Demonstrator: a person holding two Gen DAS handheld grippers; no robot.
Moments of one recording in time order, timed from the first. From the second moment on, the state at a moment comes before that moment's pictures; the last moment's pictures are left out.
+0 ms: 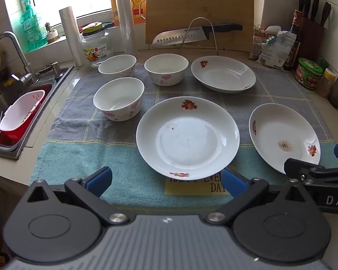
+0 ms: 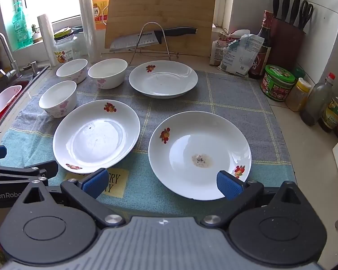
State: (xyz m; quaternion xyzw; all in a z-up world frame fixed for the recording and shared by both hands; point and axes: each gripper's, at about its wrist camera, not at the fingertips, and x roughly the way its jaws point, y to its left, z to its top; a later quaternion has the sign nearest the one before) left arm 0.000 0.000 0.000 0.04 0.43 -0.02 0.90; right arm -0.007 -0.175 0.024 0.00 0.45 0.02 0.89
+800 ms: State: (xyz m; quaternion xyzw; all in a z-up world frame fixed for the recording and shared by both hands) left arm 0.001 0.003 0.004 0.03 0.44 -0.02 0.90; right arm -0.008 -0.174 0.029 0.00 0.44 0.02 0.90
